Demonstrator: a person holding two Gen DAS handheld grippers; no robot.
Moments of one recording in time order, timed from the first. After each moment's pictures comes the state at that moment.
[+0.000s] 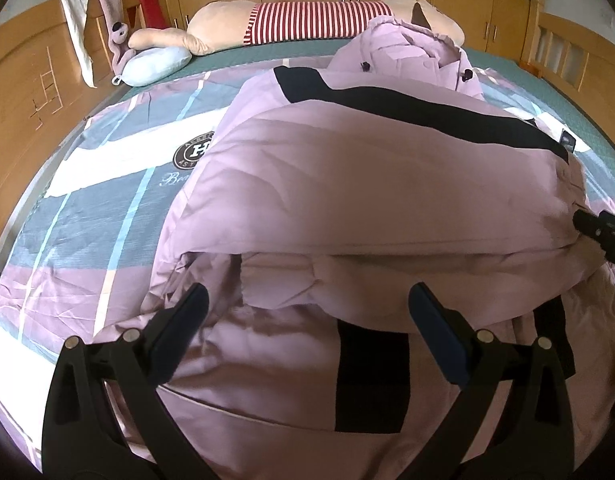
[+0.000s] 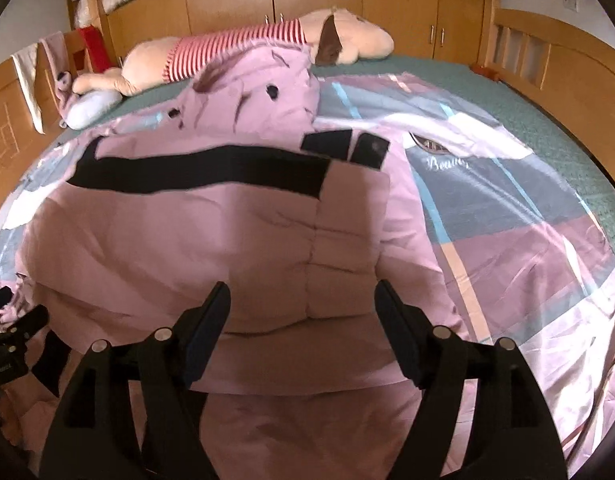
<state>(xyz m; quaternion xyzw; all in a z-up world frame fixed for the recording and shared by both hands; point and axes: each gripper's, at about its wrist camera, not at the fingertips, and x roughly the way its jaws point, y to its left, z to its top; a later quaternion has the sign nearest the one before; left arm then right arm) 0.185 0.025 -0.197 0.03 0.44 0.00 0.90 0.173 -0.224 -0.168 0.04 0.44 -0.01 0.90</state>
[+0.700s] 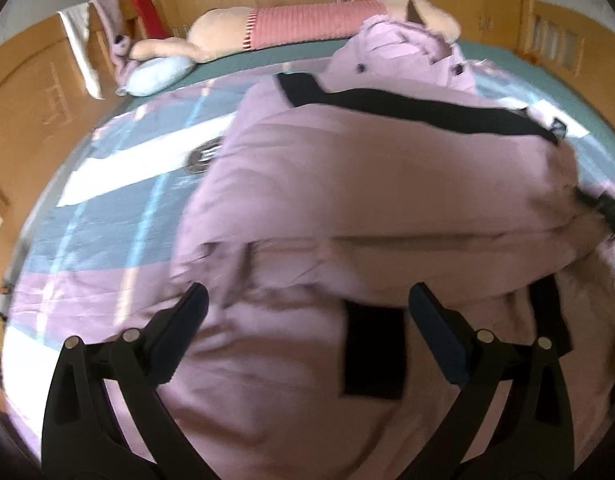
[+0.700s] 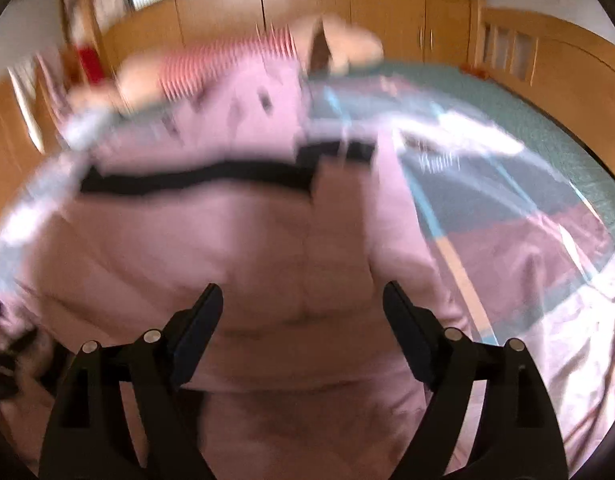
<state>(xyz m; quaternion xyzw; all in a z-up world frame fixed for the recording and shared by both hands) 0.164 0.019 -0.182 0.07 0.44 0.02 0.90 0.147 -0.221 -0.149 0.05 0.36 0.00 0.93</state>
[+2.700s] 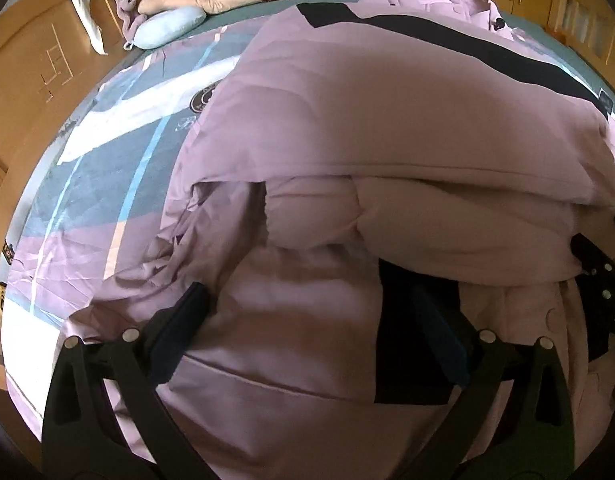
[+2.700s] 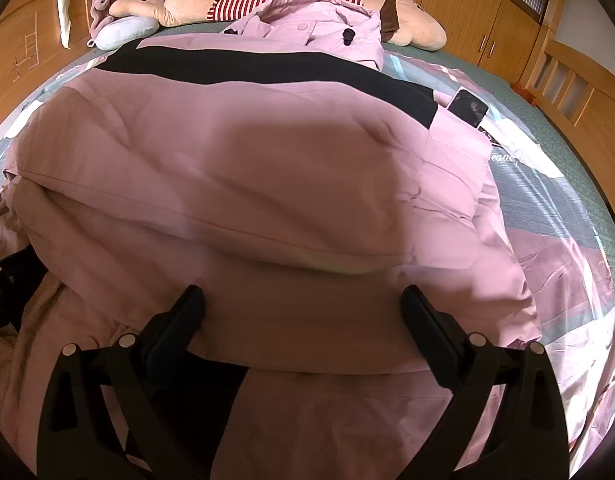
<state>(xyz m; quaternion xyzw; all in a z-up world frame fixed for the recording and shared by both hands) 0.186 0.033 -0.227 0.05 0.51 0.04 0.86 0.163 -0.167 -0.203 -0.07 0.47 0.03 0.88</state>
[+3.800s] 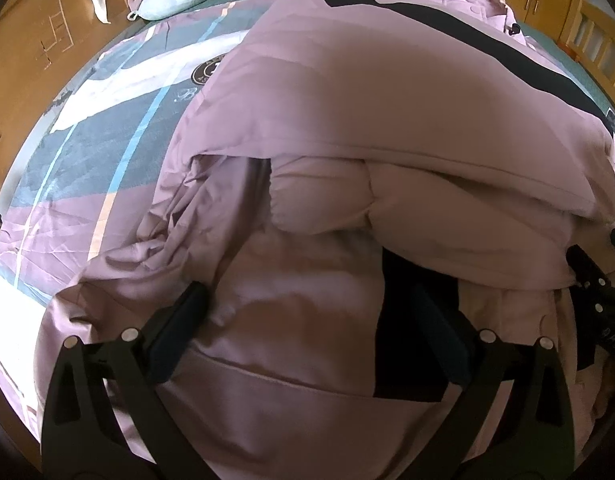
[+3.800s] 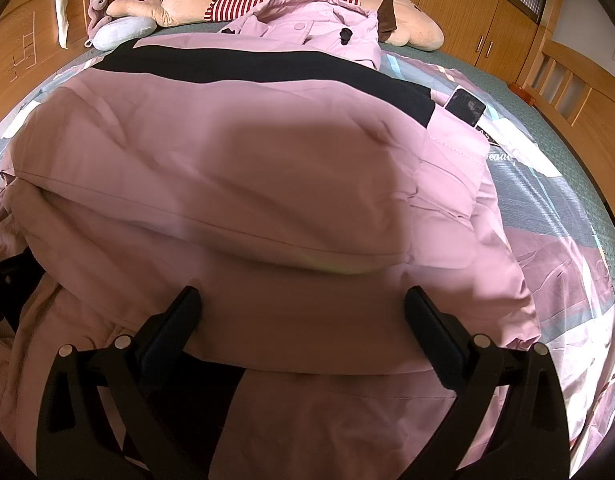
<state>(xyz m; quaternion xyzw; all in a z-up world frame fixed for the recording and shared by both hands) 0.185 0.038 -0.229 0.01 0.53 0.05 0.85 0.166 -0.171 -0.203 -0.07 0.47 0.03 0.88</state>
